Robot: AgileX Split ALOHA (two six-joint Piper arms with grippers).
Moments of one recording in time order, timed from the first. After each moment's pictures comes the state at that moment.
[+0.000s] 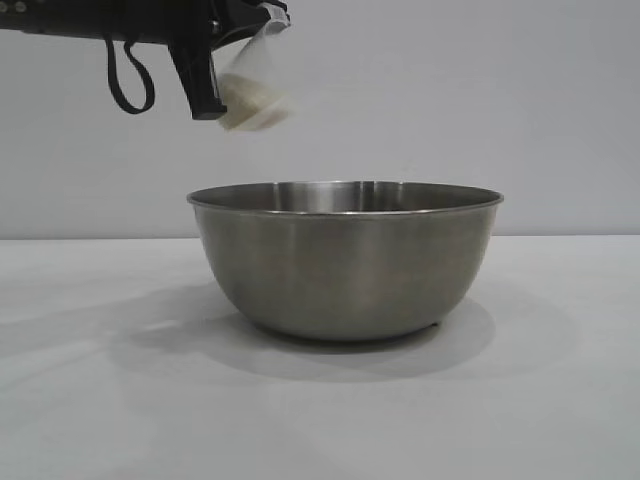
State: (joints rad) left arm -0.32 1.93 -0.94 0.62 -1.13 1.04; right arm 0.14 -0.02 -0.49 0.03 1.14 -0.02
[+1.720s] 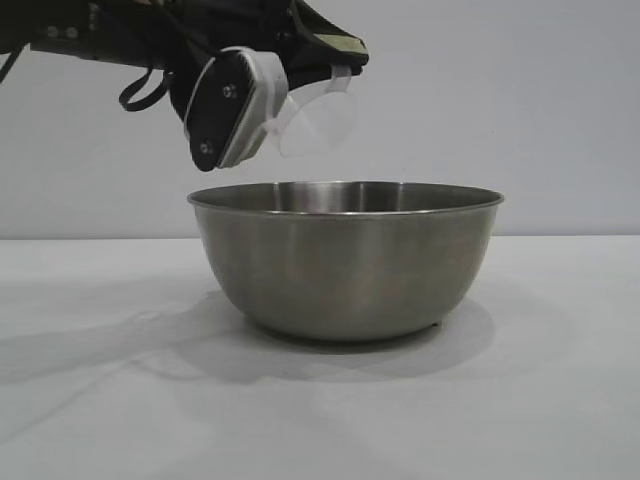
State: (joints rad) left arm -0.44 1.98 -0.95 0.75 -1.07 2.11; right arm 0.14 -0.02 -0.49 0.03 1.14 -0.02
